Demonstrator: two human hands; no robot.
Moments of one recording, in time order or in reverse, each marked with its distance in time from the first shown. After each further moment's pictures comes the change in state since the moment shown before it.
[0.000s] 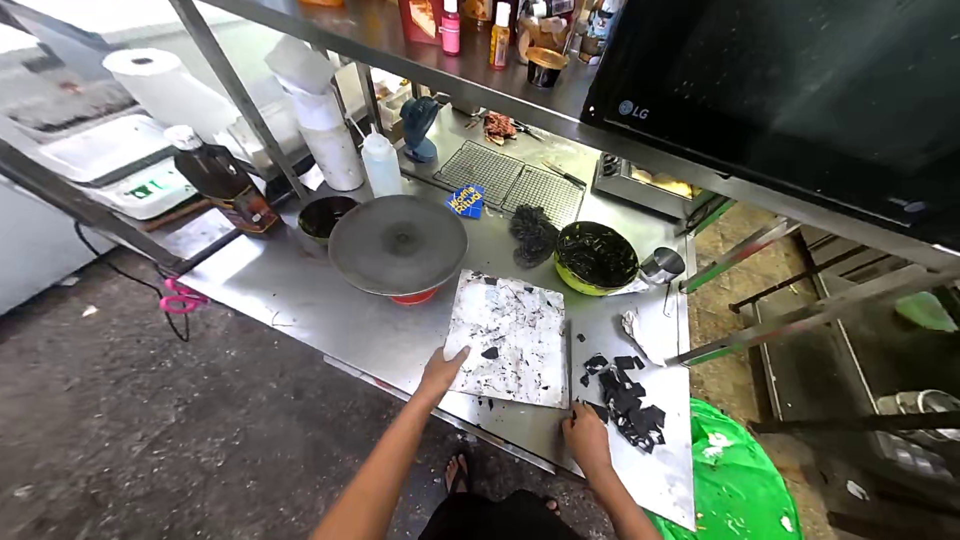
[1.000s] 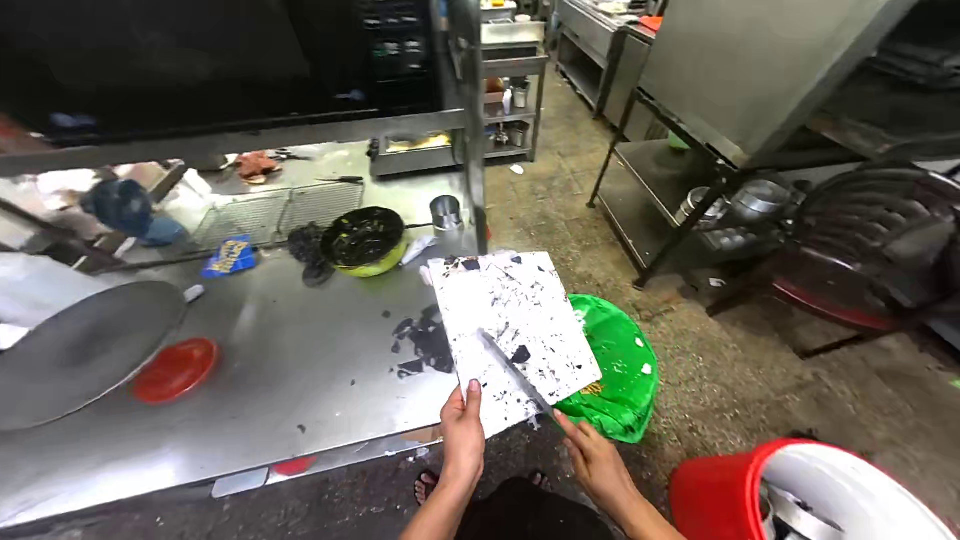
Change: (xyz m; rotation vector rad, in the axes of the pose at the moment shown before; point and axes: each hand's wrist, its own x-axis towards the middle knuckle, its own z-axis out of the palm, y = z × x) left_hand -0.323 -0.006 0.373 -0.224 -0.266 0.332; right_hand -0.212 0.368 -0.023 0.429 0.563 -0.306
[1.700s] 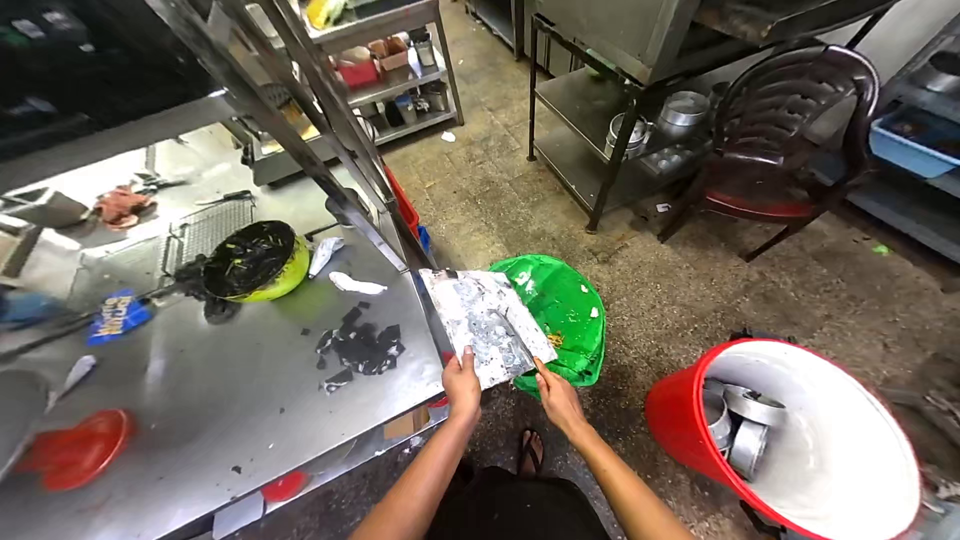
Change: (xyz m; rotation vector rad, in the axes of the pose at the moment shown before) left_hand 0.006 -0.098 0.120 0.455 -0.042 -0.136; right_hand -0.021 0.127 0.021 0.079 -0.166 0.620
